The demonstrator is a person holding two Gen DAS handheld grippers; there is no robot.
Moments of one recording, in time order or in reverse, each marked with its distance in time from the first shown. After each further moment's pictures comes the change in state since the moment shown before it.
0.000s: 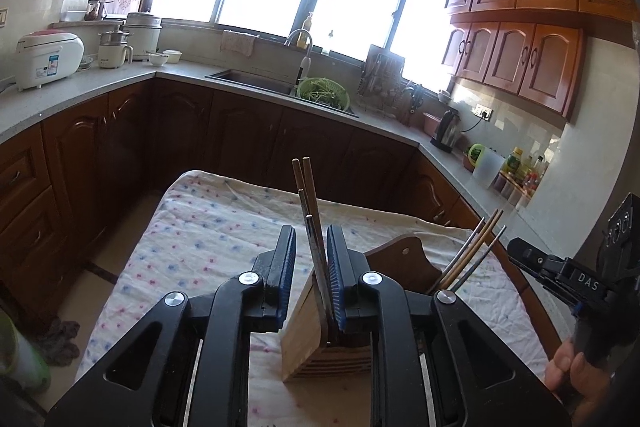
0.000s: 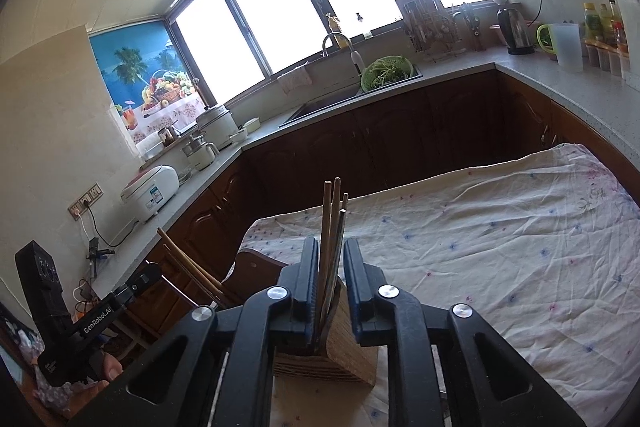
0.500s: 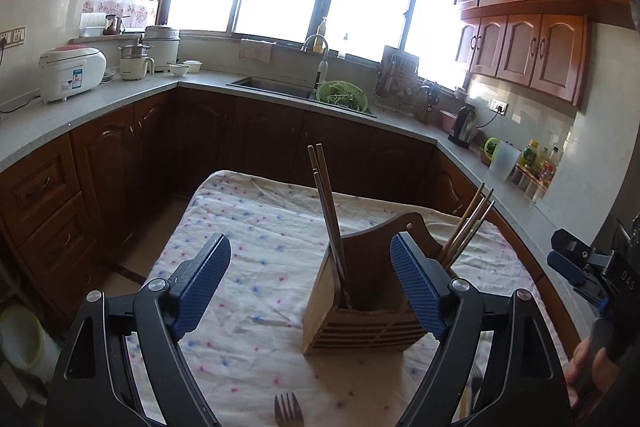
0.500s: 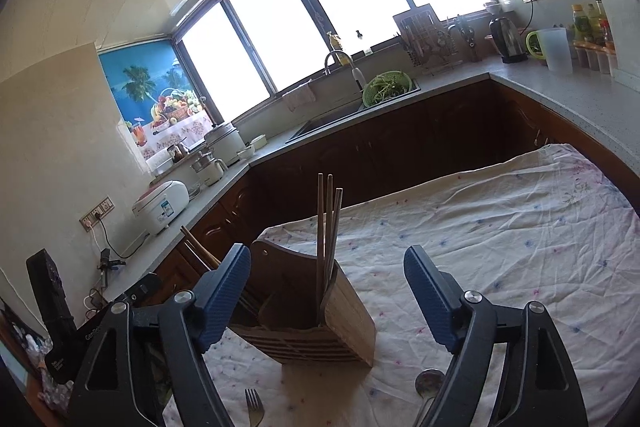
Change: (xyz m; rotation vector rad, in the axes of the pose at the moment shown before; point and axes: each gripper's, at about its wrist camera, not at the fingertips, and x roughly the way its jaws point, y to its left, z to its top) left arm -0.040 -0.008 -0.017 0.037 -0.015 0.086; right arm -0.051 -0.007 -0.017 0.018 -0.065 0.015
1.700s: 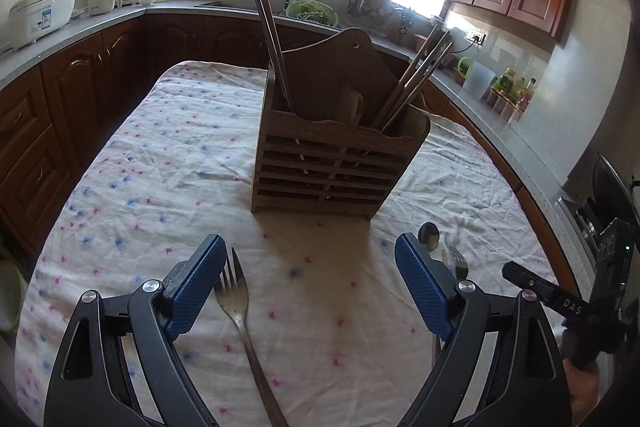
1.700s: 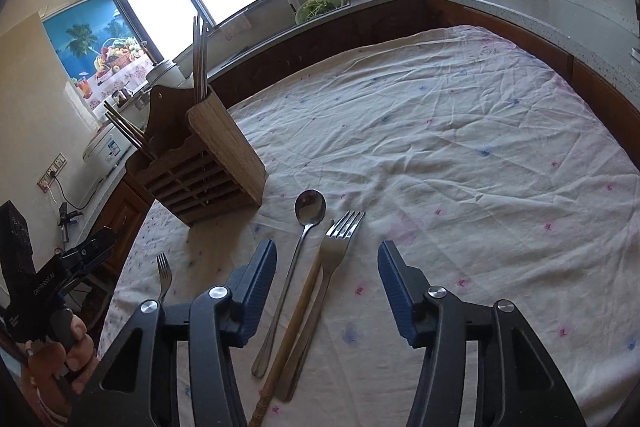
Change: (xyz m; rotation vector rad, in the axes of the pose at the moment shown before) left arm 0.002 -0.035 -0.108 0.021 0.269 -0.095; right arm -0.037 -0.083 -0.118 0.077 0.272 -0.177
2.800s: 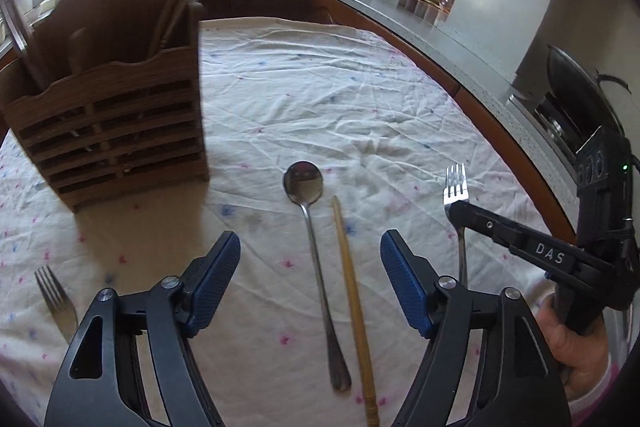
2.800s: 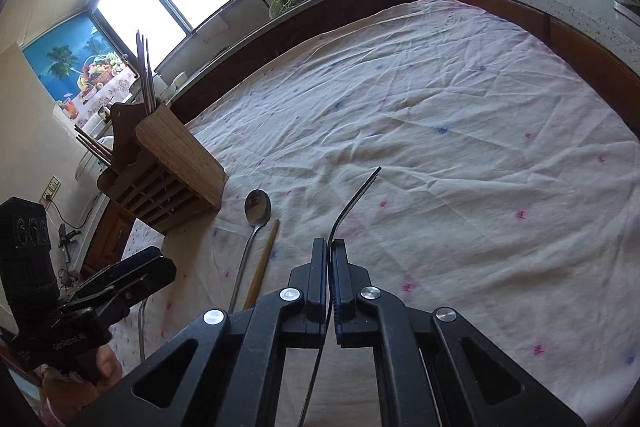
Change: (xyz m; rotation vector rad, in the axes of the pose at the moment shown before) left arm 0.080 -0.134 -0.024 0.294 0.239 -0.197; right arm 0.000 -0.057 0.003 0.104 0.016 -0.011
